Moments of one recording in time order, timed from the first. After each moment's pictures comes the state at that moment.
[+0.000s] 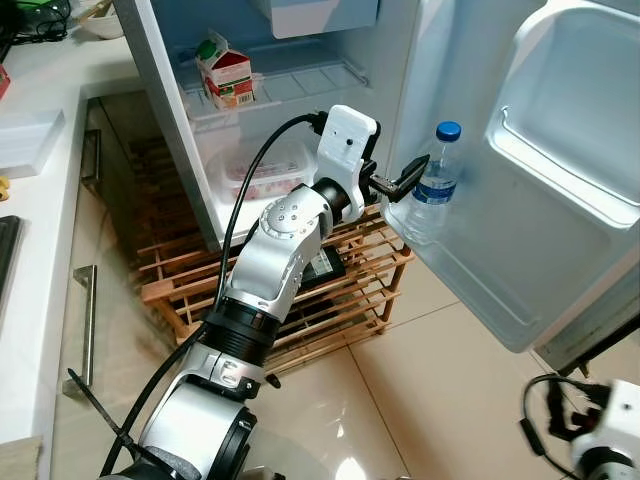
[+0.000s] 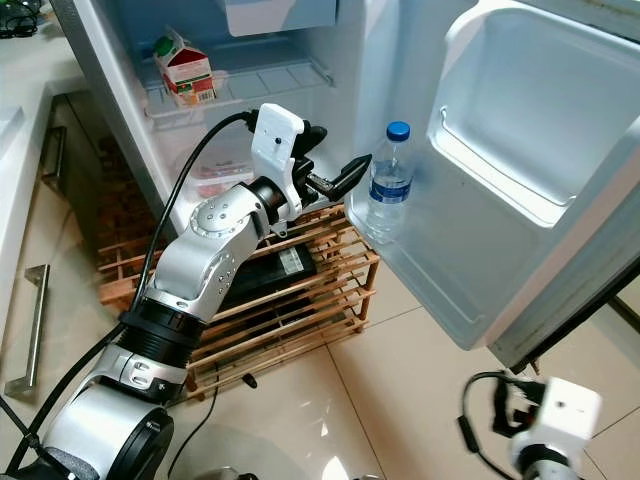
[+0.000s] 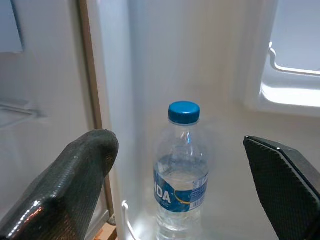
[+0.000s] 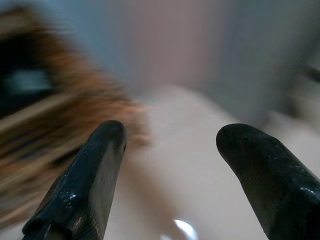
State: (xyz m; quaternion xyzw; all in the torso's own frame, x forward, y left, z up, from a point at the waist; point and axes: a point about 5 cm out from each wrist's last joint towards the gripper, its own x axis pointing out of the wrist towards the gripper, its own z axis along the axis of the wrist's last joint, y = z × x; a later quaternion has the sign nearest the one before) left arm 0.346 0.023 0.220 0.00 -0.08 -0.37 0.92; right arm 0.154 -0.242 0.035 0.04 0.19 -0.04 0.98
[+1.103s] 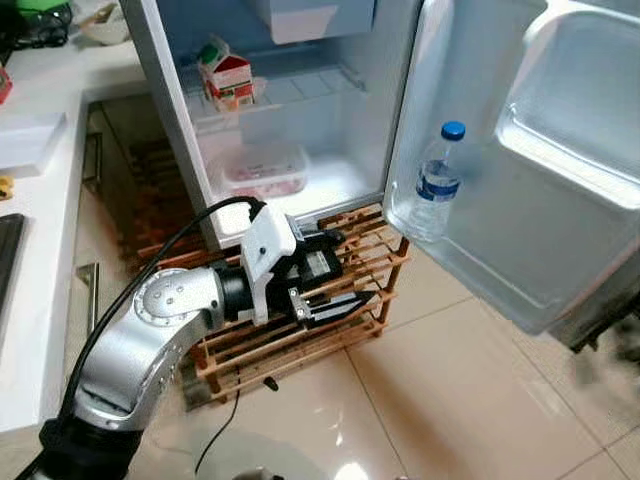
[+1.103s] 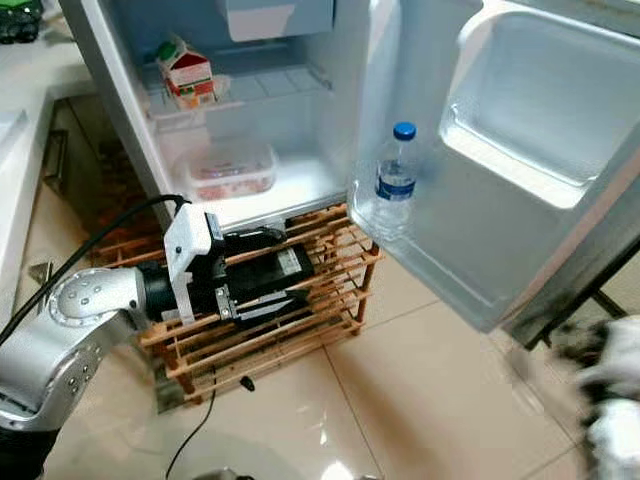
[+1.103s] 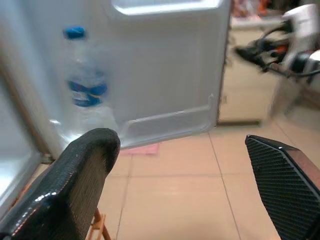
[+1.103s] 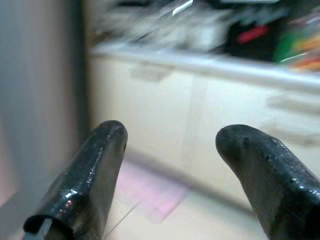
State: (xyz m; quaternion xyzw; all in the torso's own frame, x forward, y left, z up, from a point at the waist) left arm 0.249 0.105 0.193 0.05 -0.01 -0.54 0.84; right arm 0.179 -0.368 0.134 -0.07 -0.05 -0.33 0.94
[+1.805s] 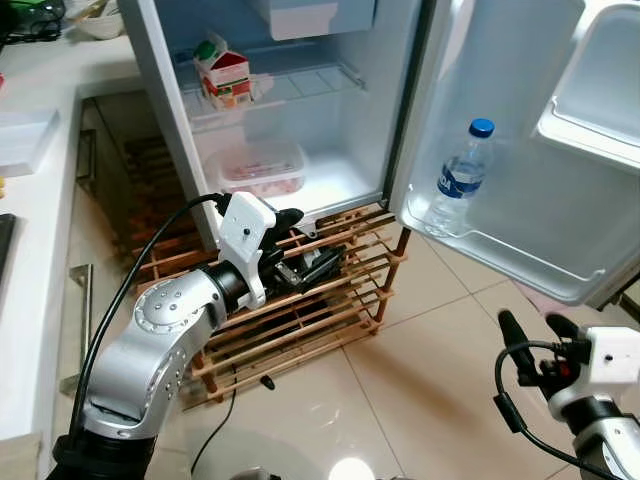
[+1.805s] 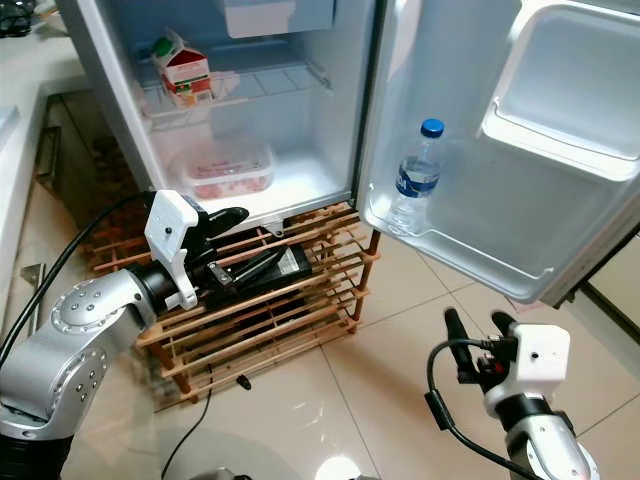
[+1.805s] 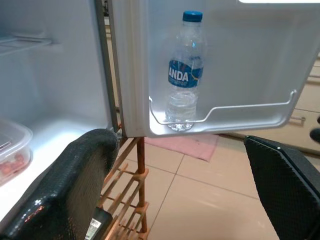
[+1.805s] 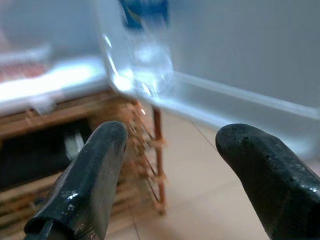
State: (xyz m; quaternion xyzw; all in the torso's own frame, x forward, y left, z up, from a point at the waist) left arm 0.265 0.115 0.183 0.03 0.01 -0.38 0.93; right arm 0.197 -0.230 0.108 0.02 0.04 0.04 1.00
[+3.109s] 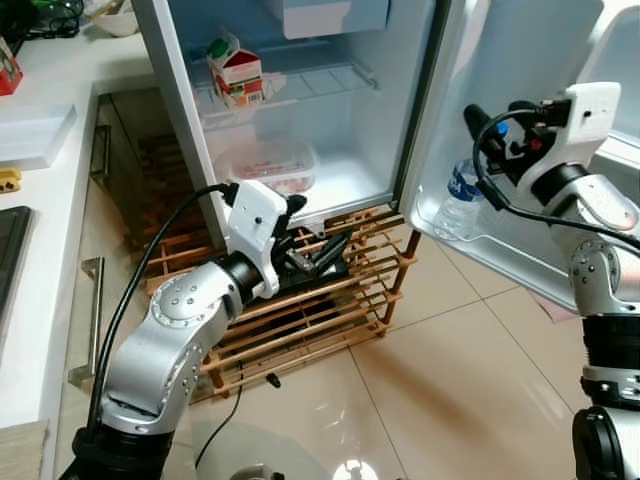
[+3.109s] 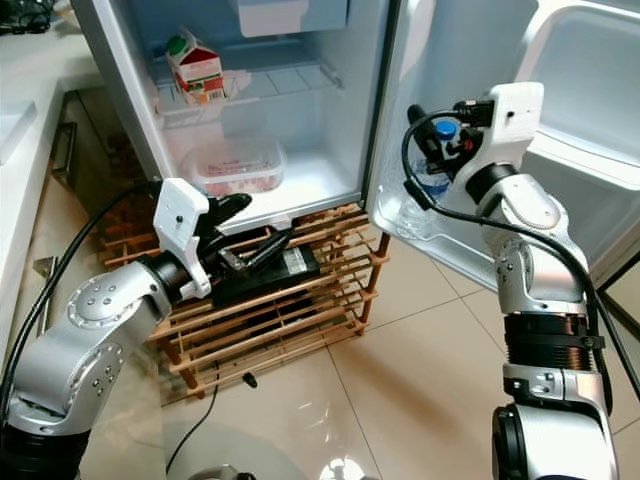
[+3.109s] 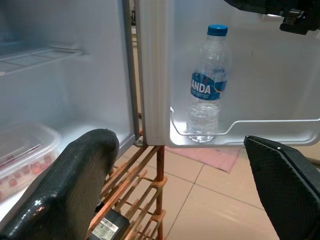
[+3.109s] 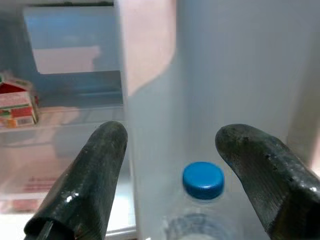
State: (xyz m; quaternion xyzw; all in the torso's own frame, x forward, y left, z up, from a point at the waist) left arm 0.269 0.105 0.191 0.03 -0.01 -0.36 0.93; right arm 0.350 -0.225 0.240 0.00 -0.08 0.10 0.99
